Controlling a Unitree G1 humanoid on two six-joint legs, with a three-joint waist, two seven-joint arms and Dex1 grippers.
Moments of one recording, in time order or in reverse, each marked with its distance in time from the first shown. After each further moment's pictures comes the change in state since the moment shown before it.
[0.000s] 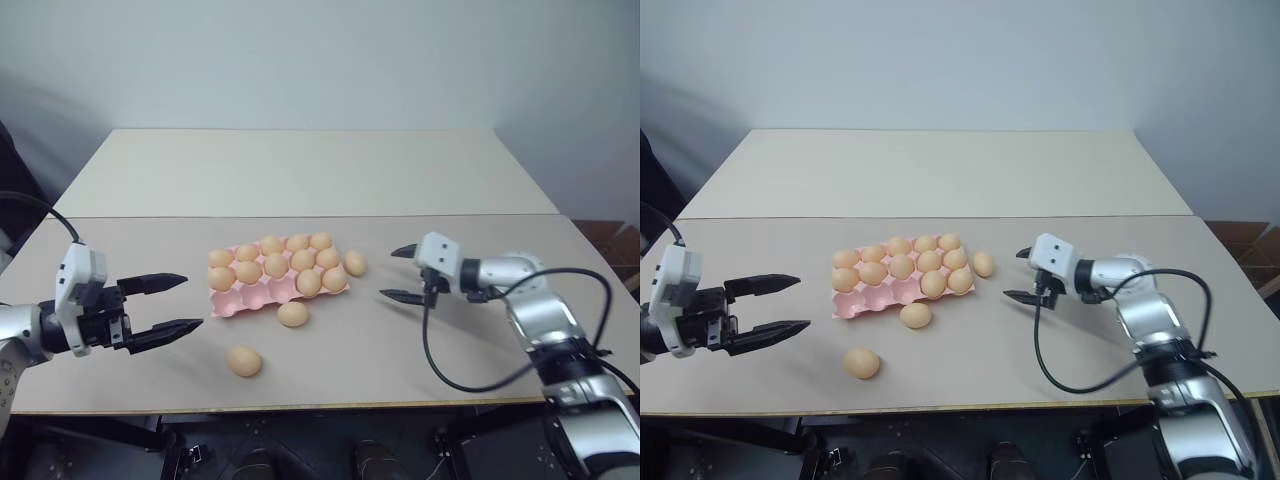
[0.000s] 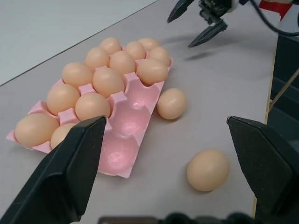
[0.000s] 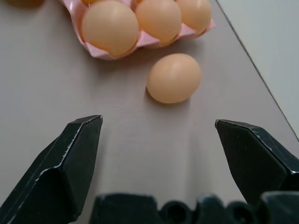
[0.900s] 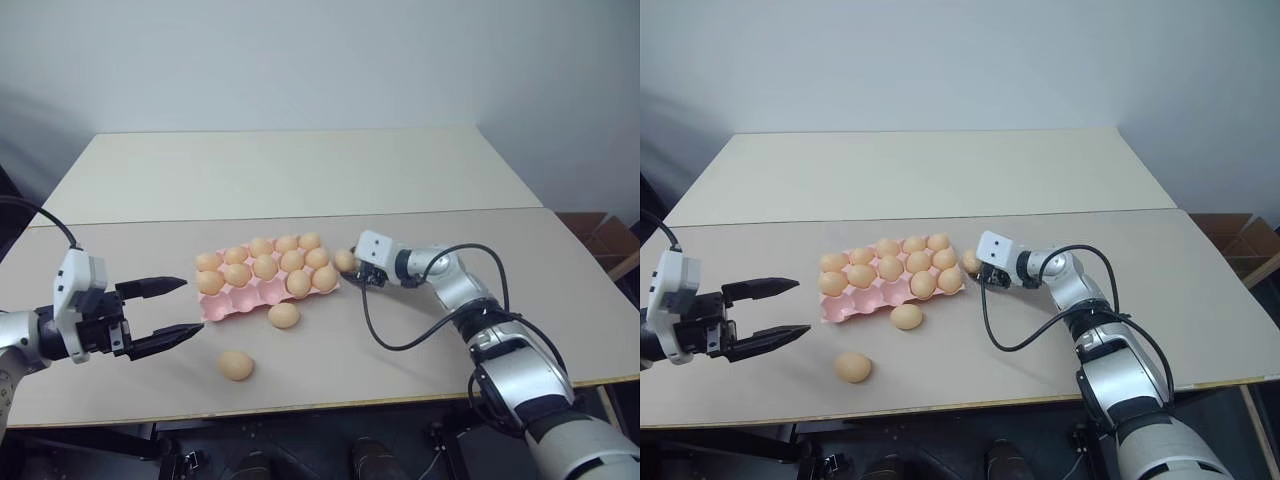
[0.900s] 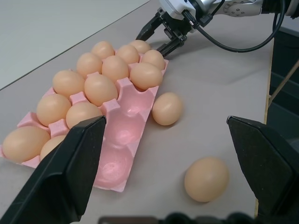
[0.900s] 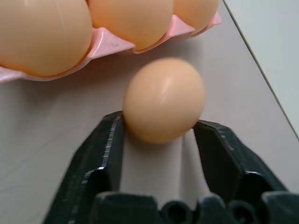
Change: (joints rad) left arm 0.048 -0.010 0.032 -0.057 -0.002 0.000 0.024; right arm -0.260 0.256 0.086 0.520 -0.191 -0.206 -0.205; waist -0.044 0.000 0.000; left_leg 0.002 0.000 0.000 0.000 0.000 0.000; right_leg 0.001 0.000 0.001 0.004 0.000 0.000
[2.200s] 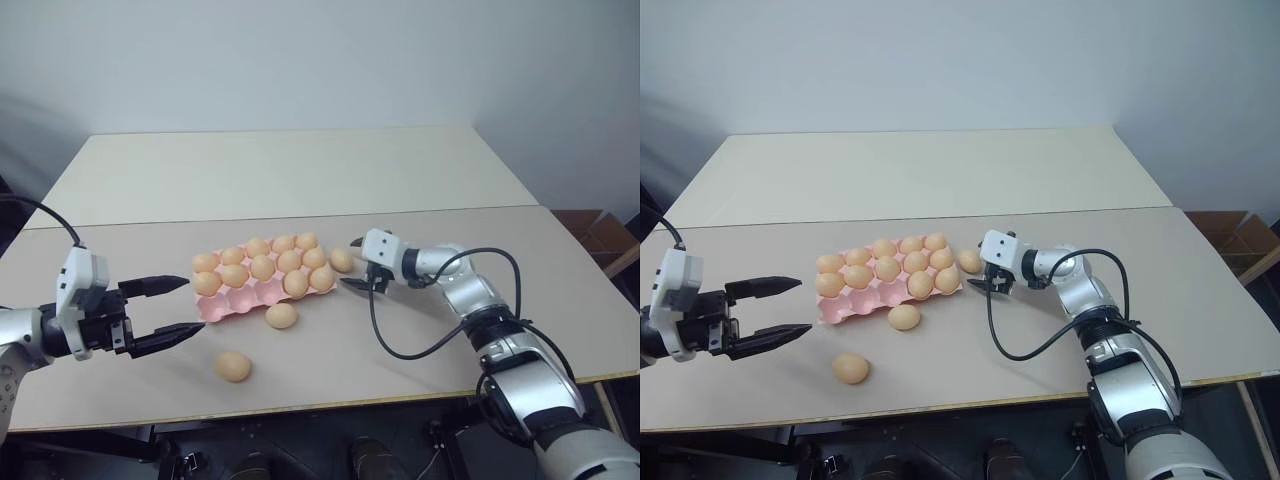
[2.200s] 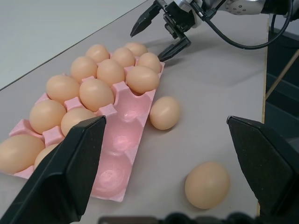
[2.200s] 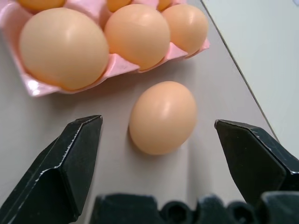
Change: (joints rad) left arm -0.028 0.000 -0.023 0.028 0.005 -0.010 -0.019; right arm 0.036 -0.015 -0.035 -0.152 0.026 0.038 0.043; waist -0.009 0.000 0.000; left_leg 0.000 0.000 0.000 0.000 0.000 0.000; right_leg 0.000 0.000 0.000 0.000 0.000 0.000
